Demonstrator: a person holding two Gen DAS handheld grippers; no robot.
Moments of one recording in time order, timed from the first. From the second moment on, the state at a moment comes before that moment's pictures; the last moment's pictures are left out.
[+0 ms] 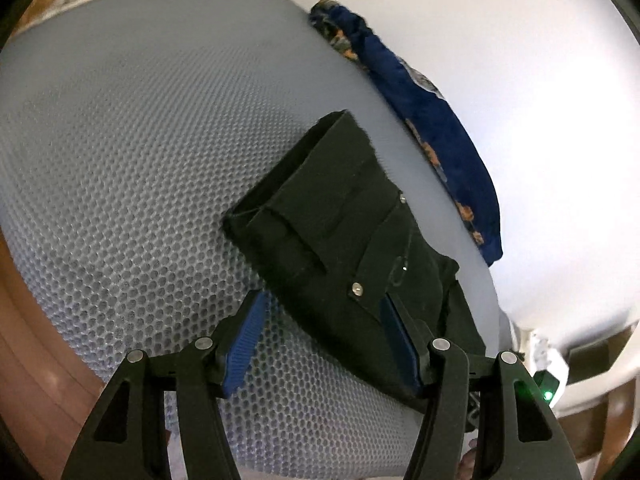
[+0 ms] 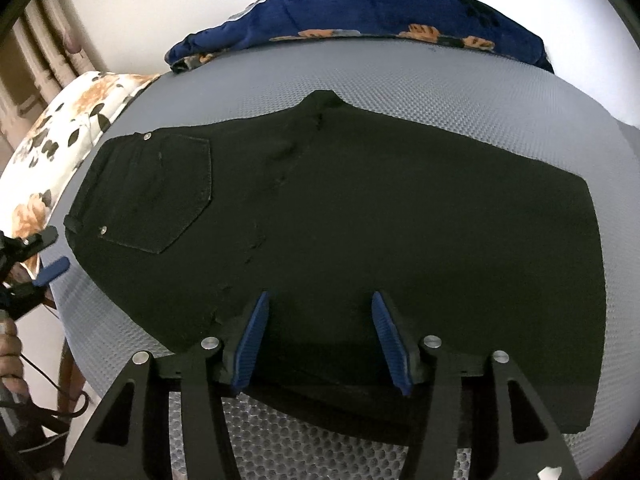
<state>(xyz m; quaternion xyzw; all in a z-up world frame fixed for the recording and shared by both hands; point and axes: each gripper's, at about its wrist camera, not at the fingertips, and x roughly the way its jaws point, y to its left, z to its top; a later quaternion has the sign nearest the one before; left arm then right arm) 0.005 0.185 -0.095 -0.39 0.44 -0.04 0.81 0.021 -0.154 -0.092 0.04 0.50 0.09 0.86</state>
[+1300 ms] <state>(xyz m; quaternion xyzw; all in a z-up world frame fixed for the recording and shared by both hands) 0.058 0.212 -0.128 -0.43 0.38 -0.06 0.82 0.018 -0.154 -0.097 0.06 0.49 0.10 0.86</state>
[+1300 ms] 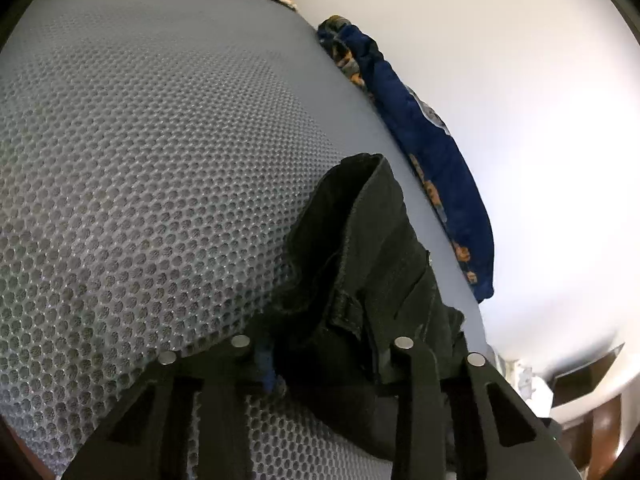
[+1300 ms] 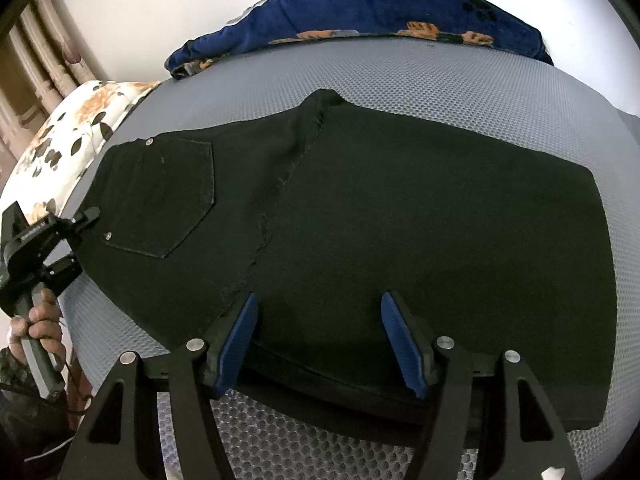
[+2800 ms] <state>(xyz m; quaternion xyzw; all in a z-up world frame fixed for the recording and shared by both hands) 0.072 -0.152 -0.052 -0.09 0.47 -0.34 0.81 -0.014 -0.341 -0.051 0.30 0.41 -0.01 0.86</state>
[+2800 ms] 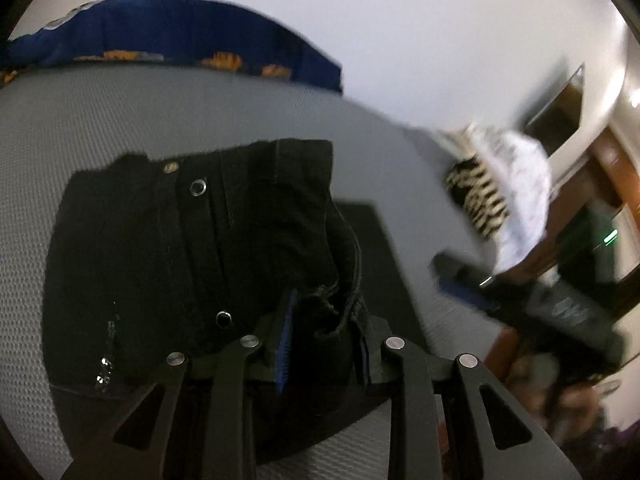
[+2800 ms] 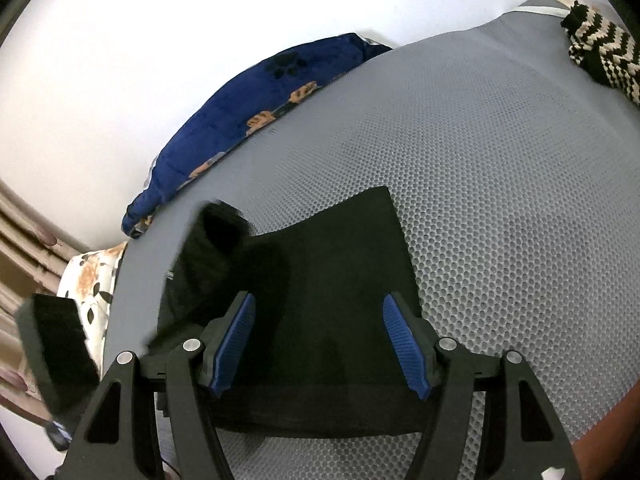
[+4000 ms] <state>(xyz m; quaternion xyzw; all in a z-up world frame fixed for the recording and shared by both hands) 0.070 0.001 -0.063 -0.14 0.49 -0.13 0.85 0.080 -0.309 -0.124 0.33 0.49 0.23 0.77</state>
